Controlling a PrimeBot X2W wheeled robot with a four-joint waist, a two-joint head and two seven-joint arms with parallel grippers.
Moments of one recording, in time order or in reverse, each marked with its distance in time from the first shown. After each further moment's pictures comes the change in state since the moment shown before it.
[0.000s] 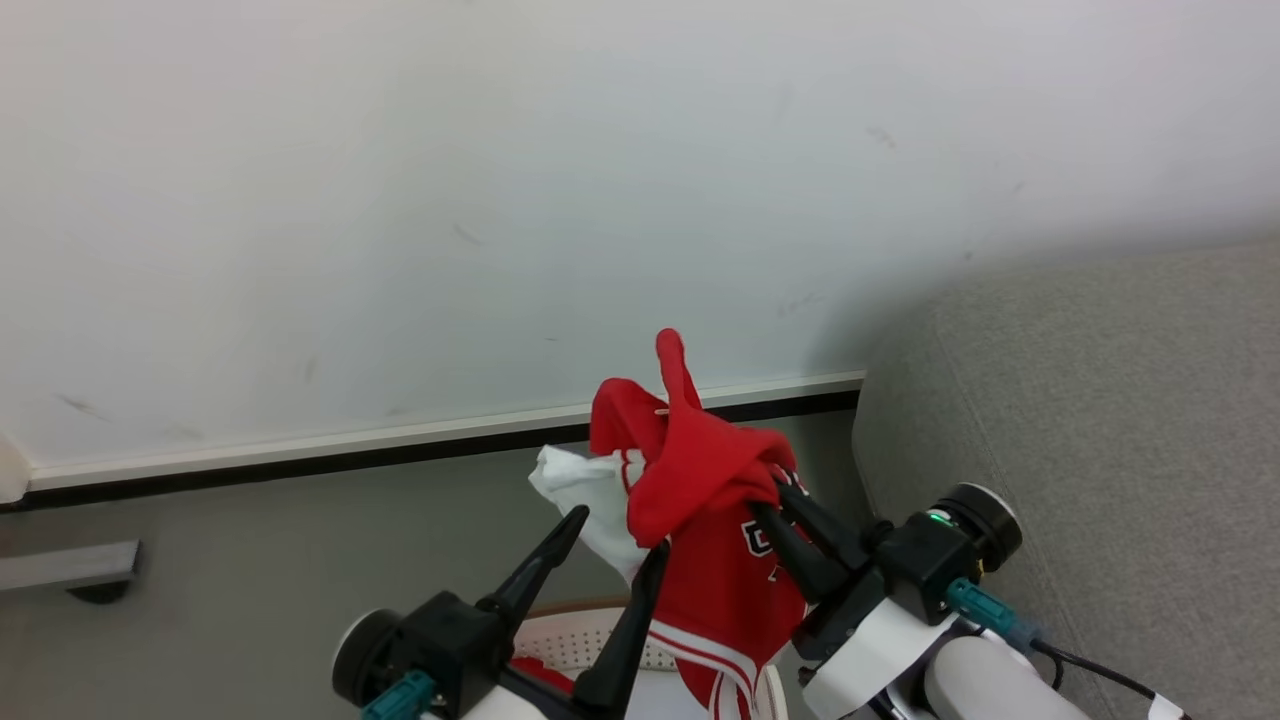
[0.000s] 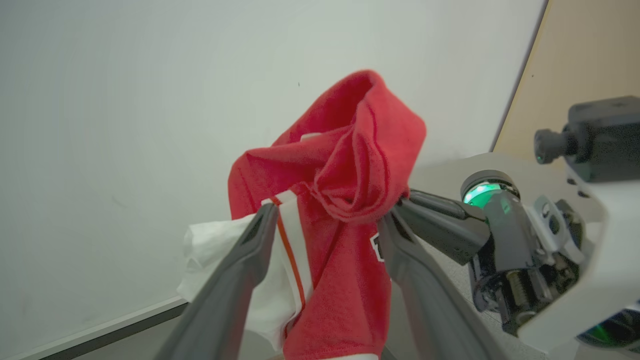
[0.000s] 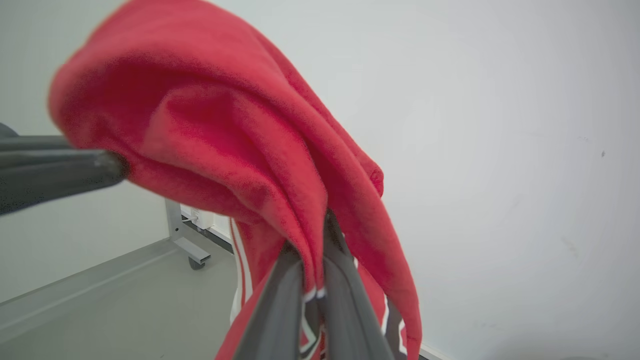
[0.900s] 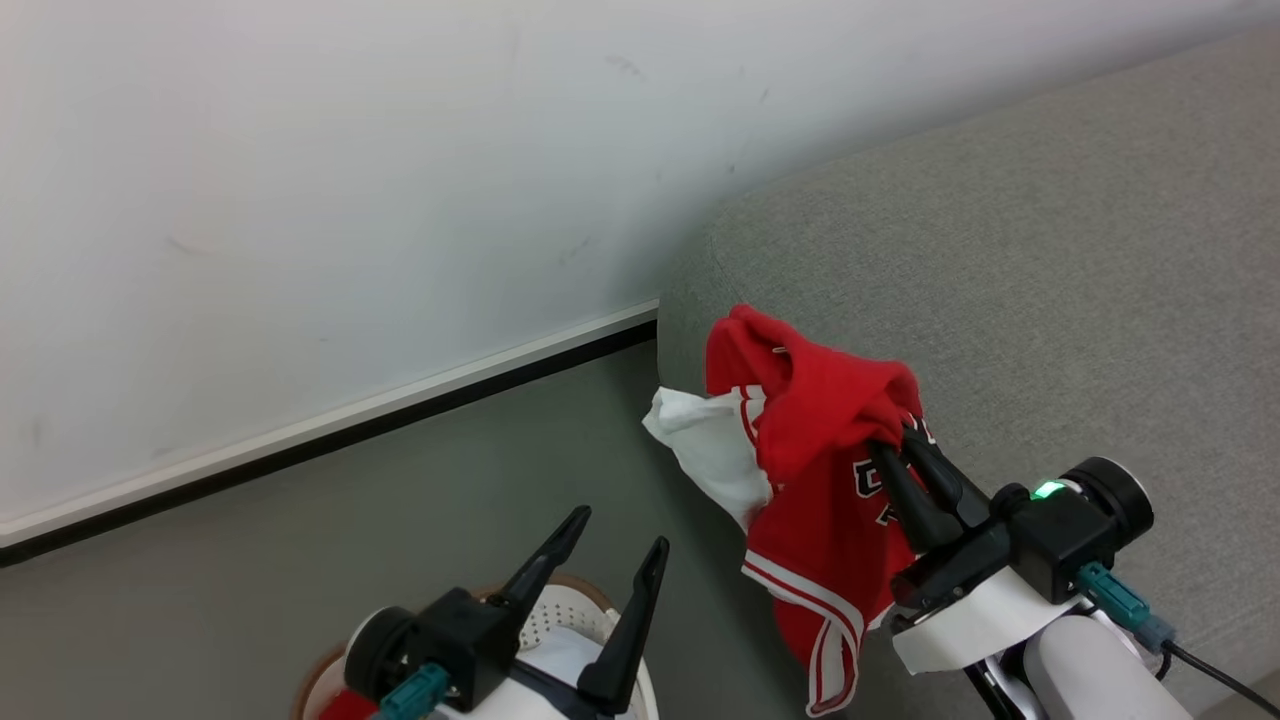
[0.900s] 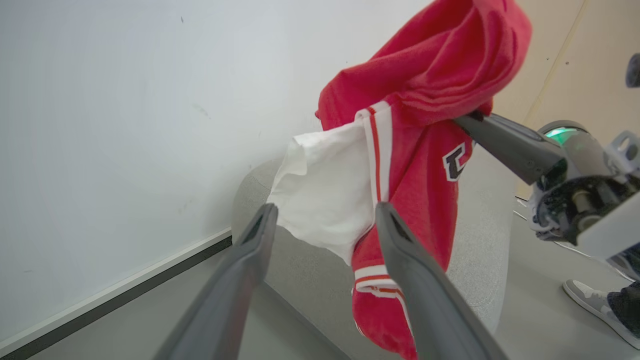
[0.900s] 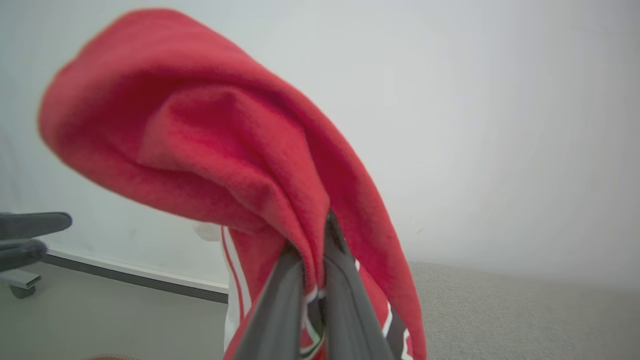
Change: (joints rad) left arm -0.034 -0.005 -0.017 0.119 0.001 0.002 -0.071; right arm 0.086 -0.048 -0.245 -0.136 -0.091 0.000 0.000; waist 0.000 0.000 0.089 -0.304
